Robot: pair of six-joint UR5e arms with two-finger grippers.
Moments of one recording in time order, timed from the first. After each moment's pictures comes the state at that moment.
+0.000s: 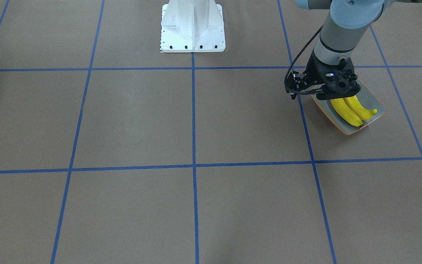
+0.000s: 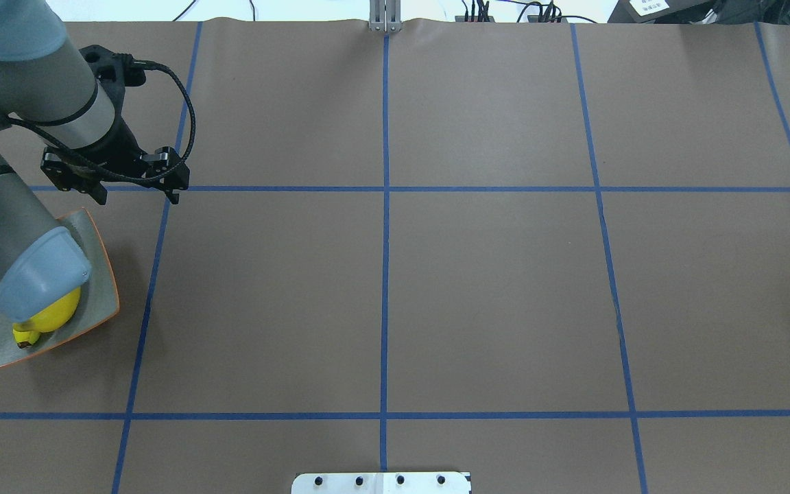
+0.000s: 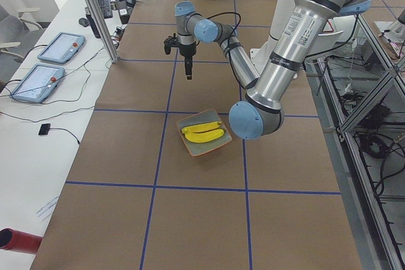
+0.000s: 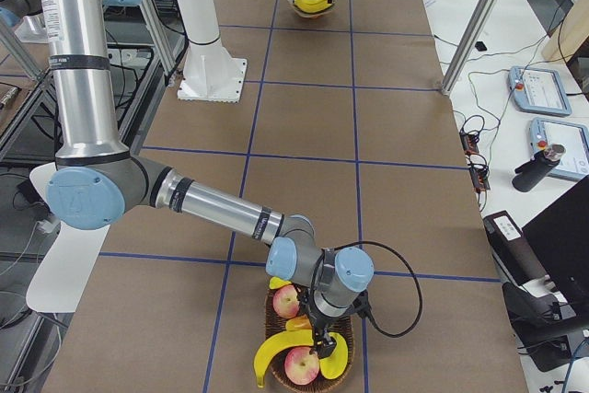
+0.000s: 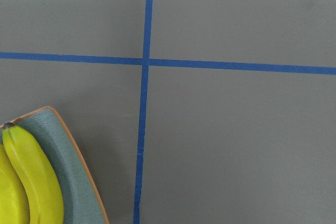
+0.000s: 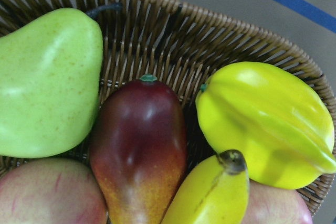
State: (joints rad) left arm -0.86 -2.05 -2.00 -1.16 -2.08 -0.90; right arm 1.54 -1.49 1.16 -1.52 2.08 -0.52
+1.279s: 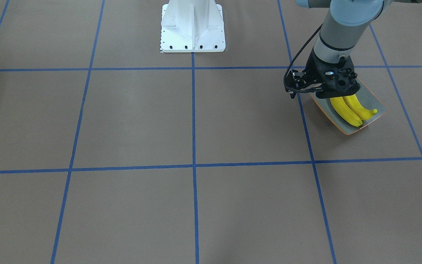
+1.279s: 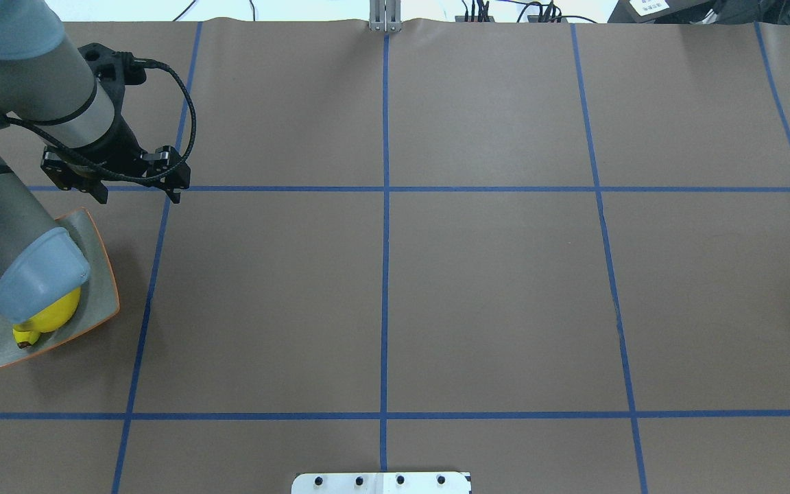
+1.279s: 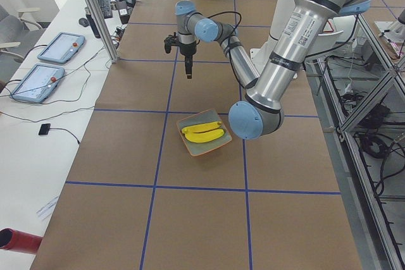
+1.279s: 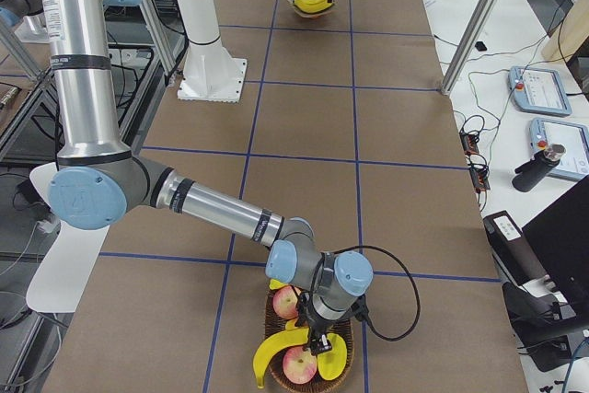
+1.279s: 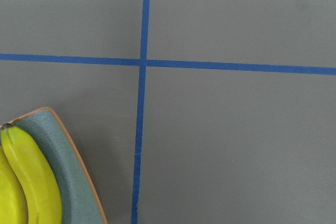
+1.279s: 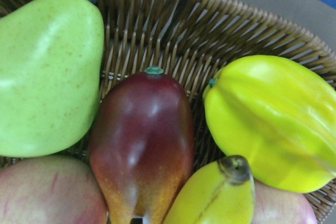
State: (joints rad) left arm -0.86 -2.05 -2.01 -1.16 -2.08 -0.90; right arm 1.54 -1.49 1.14 -1.52 2.08 -0.52
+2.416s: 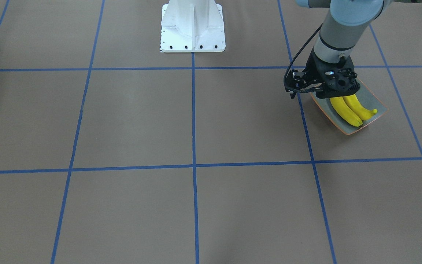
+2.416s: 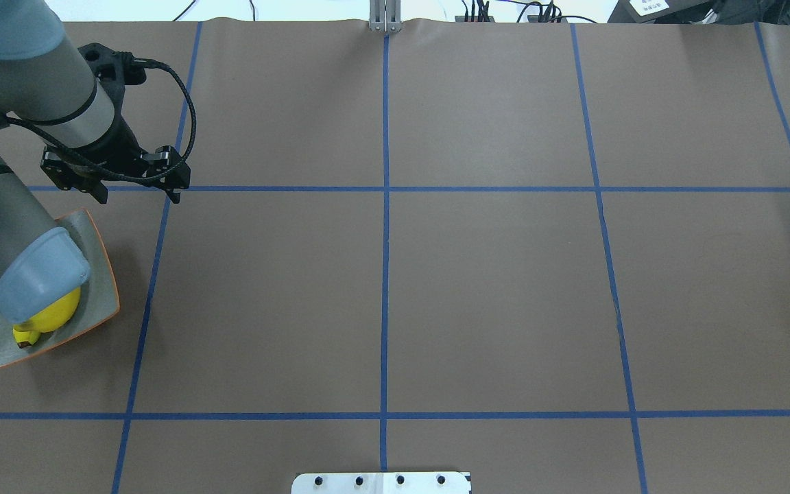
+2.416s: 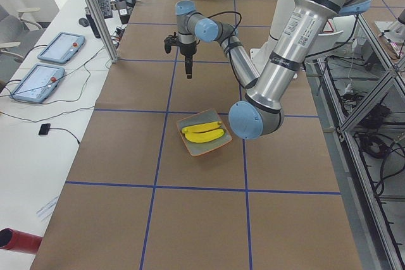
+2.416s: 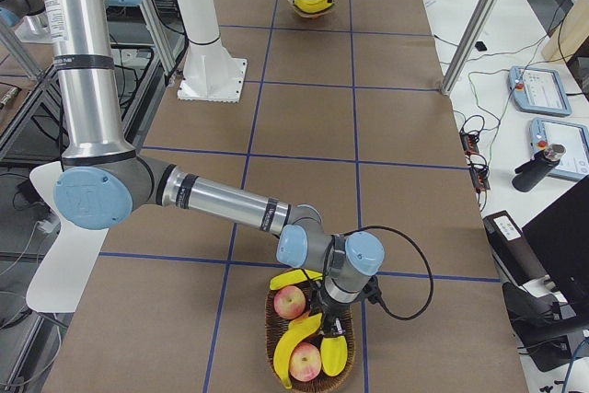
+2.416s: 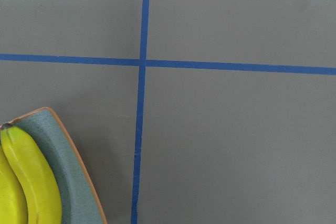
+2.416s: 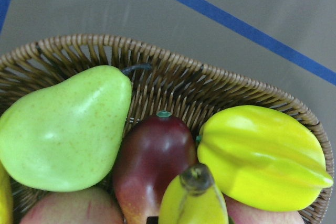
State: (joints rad) left arm -0.86 -2.05 -2.01 -1.16 -2.08 -0.90; right arm 1.53 -1.48 1.22 -1.56 2.08 -0.52
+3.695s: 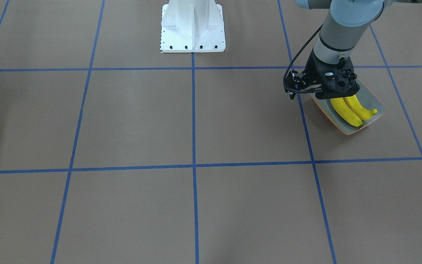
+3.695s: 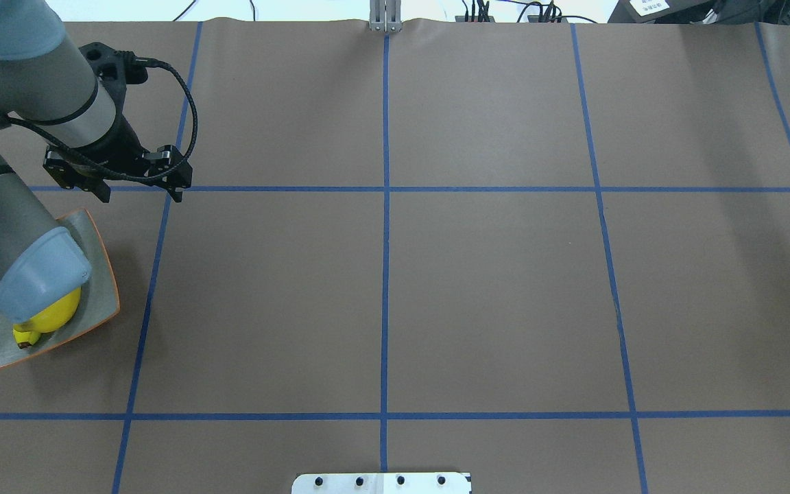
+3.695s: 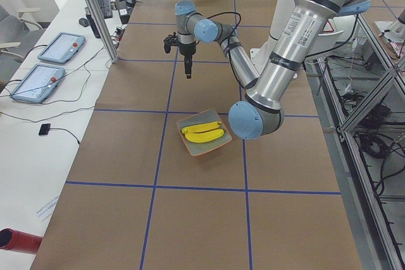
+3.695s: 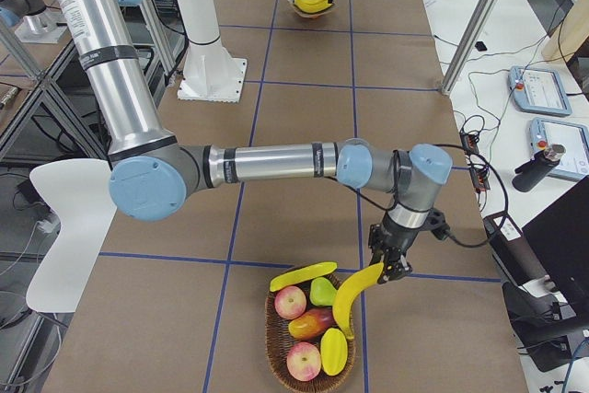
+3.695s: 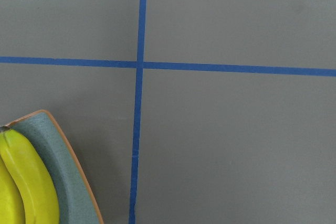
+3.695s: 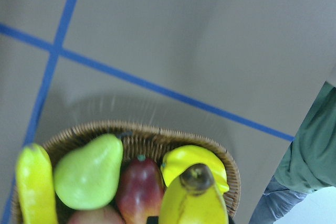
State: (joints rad) left arm -0.86 -2.05 -2.00 -1.18 -2.08 -0.90; right arm 1.50 -1.19 1.35 -1.84 1.97 -0.26
